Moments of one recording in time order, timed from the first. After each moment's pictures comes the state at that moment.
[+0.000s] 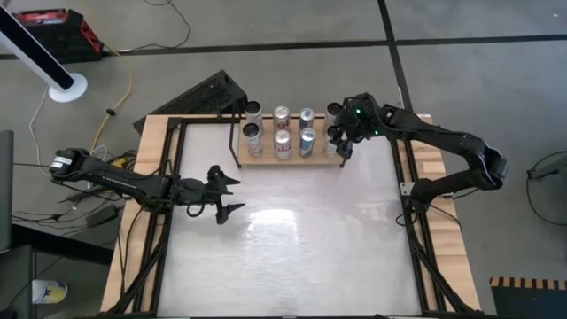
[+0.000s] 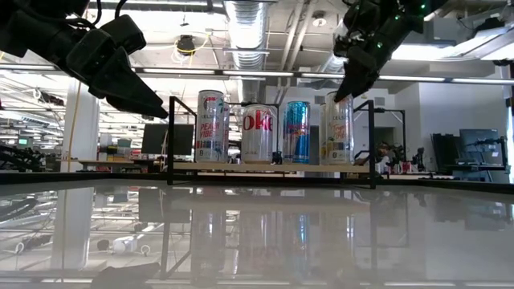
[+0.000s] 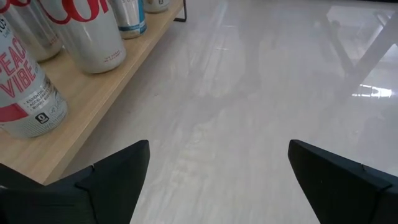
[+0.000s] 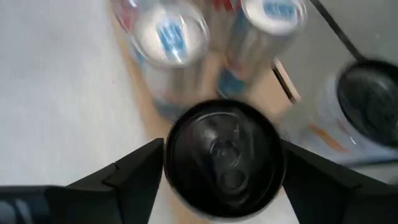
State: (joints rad) left arm -0.15 0.90 0.32 0.16 -0.38 -0.18; right arm -0.60 1.28 1.06 -0.60 -0.04 -0.24
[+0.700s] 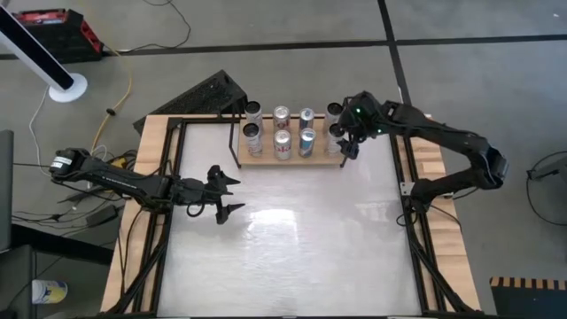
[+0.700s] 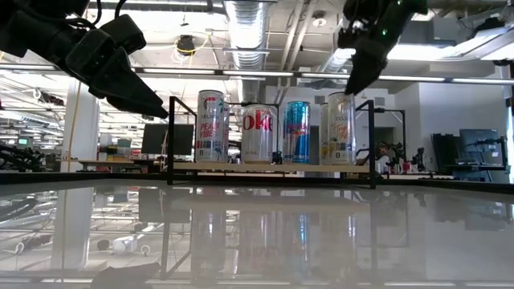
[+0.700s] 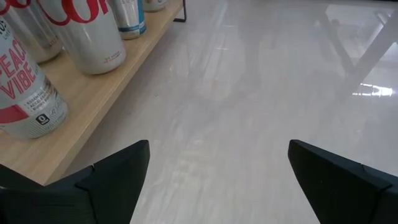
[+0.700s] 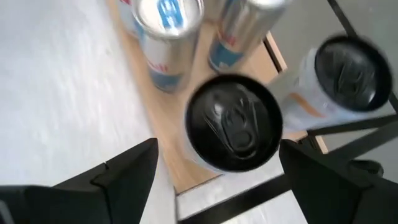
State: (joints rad) left arm -0.15 0.90 0.32 0.16 -0.38 -0.18; right arm -0.56 1.28 1.18 -0.82 0.03 -0.22
